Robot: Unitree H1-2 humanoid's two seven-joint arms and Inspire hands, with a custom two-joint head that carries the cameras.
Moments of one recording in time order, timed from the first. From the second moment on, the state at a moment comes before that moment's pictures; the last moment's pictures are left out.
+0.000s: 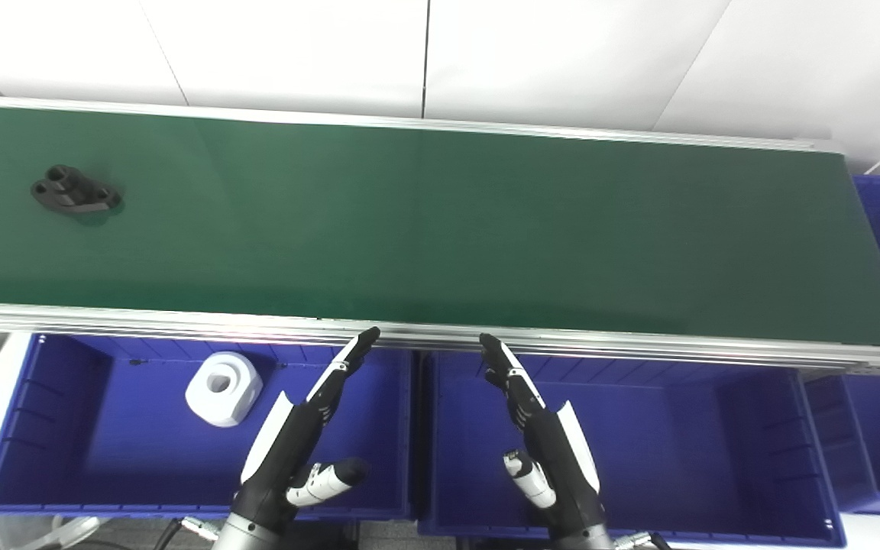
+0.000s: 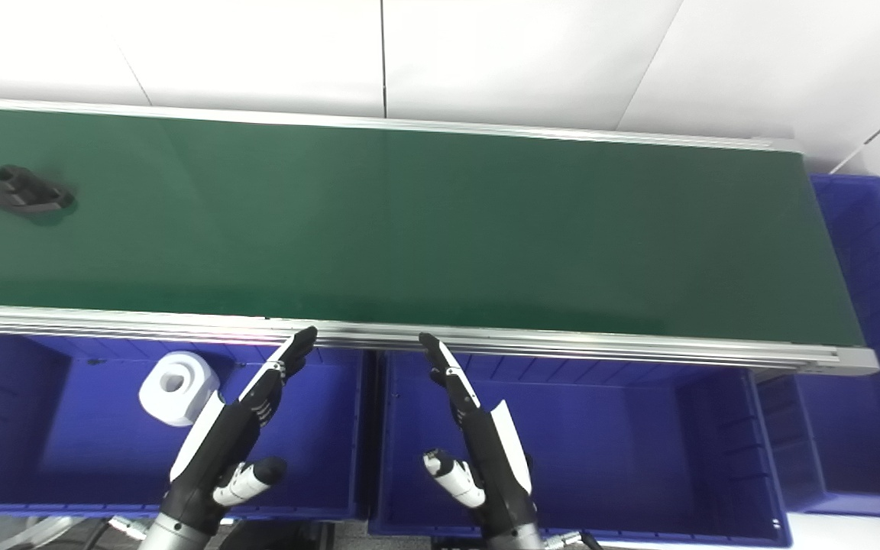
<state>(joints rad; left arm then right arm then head) 0.57 0.13 -0.31 -0.18 0.16 -0.42 -0.15 0.57 -0.04 0.37 -0.12 -0.22 -0.39 0.00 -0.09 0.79</state>
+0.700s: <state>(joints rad) 0.53 0.15 -0.35 -0.10 0.14 -0.43 -0.15 0.54 -0.05 0.37 -0.03 -0.22 -0.41 0.00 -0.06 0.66</state>
